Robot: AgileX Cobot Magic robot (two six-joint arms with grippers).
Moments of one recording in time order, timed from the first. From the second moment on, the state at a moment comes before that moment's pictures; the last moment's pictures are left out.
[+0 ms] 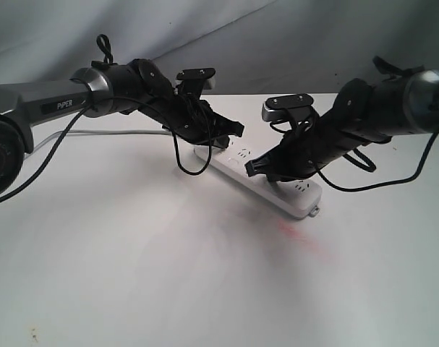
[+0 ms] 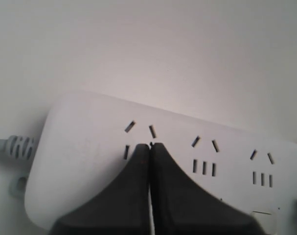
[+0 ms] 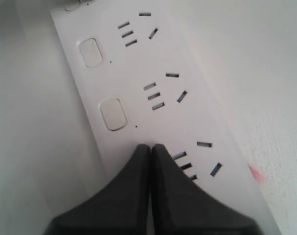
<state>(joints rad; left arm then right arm) -0.42 2.46 -1.93 -0.69 0.65 0.50 0.48 2.06 -1.26 0.50 0.41 -0.47</state>
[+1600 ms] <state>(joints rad) -0.42 2.46 -1.93 -0.69 0.65 0.50 0.50 2.01 -1.25 0.45 0.45 -0.45</state>
